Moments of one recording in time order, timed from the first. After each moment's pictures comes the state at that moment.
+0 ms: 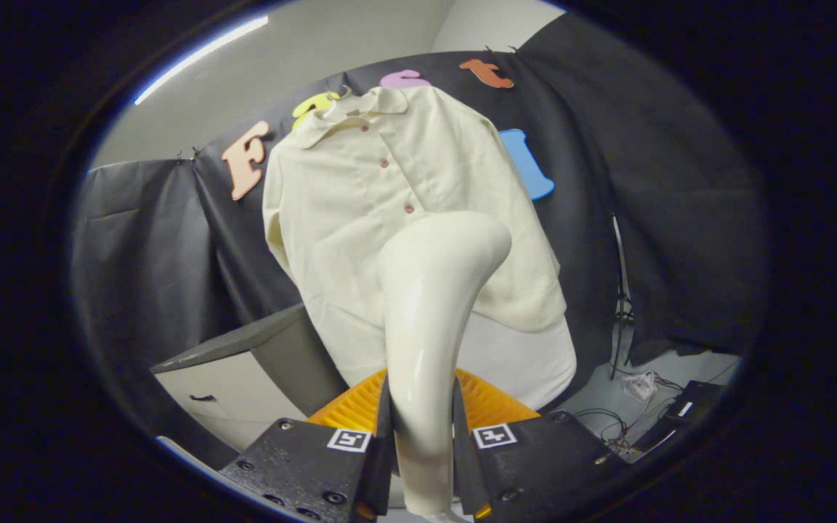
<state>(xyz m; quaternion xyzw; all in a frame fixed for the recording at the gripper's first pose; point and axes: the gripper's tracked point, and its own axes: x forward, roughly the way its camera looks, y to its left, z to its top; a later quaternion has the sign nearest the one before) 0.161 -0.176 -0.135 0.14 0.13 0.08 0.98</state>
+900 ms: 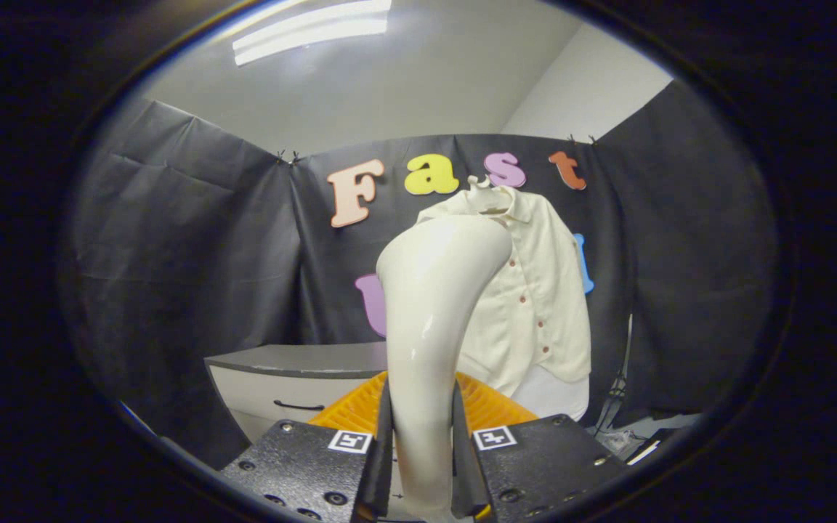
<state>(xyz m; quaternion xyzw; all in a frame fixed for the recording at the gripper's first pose) -0.008 -0.007 -0.007 0.02 -0.02 0.08 1.00</state>
